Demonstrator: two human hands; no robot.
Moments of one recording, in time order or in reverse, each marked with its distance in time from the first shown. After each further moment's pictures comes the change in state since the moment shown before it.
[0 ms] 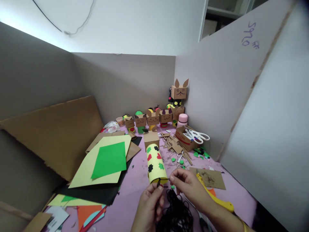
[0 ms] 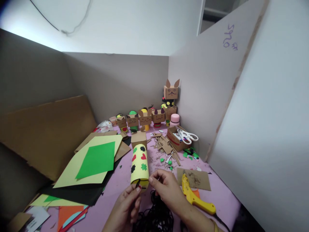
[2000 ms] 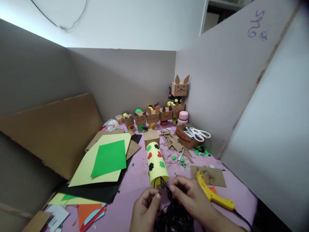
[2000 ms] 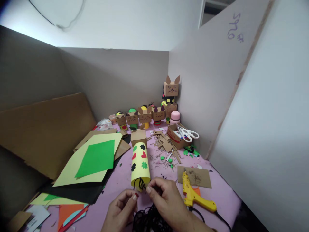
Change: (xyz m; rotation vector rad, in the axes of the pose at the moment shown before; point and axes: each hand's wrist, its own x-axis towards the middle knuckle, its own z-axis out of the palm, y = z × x) left_hand -0.011 -0.002 -0.020 0.302 0.109 0.205; right_hand -0.021 -0.003 0.005 -0.231 -0.008 -0.115
